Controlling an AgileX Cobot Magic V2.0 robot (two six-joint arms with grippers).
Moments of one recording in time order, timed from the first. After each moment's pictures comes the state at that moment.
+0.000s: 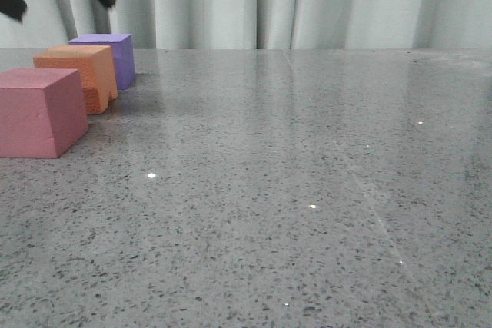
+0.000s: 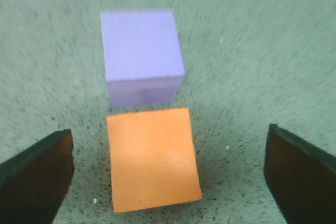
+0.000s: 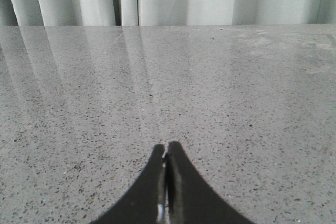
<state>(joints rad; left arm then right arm) -0.34 1.43 -1.21 0.13 0.55 -0.37 0.14 -0.01 0.03 0.00 0.12 0.08</state>
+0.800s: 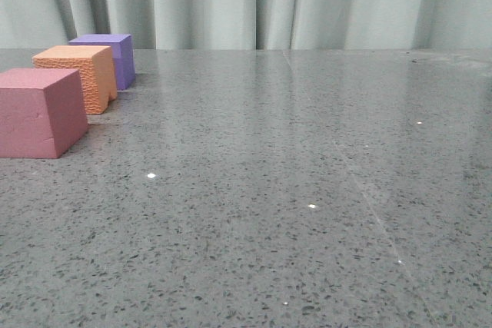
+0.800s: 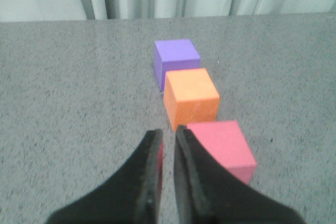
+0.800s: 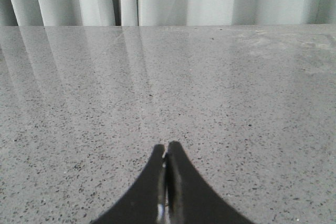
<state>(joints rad) -0.34 0.51 -0.60 0.29 0.50 -0.37 0.14 -0.01 0.03 0.00 0.12 0.08</state>
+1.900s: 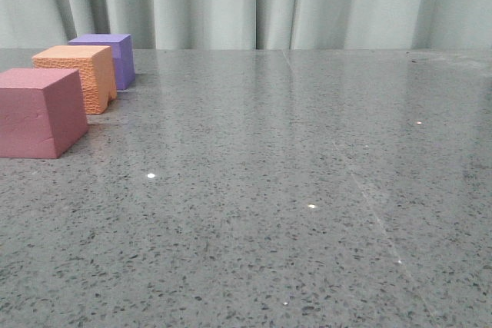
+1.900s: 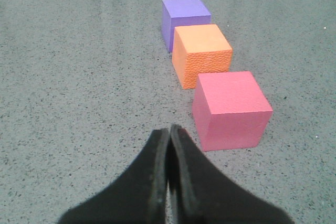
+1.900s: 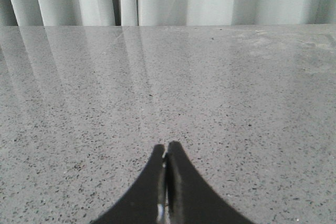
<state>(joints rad) -0.34 0.38 -0.46 0.30 0.53 -0.37 0.14 -0.01 0.03 0.00 0.12 0.08</state>
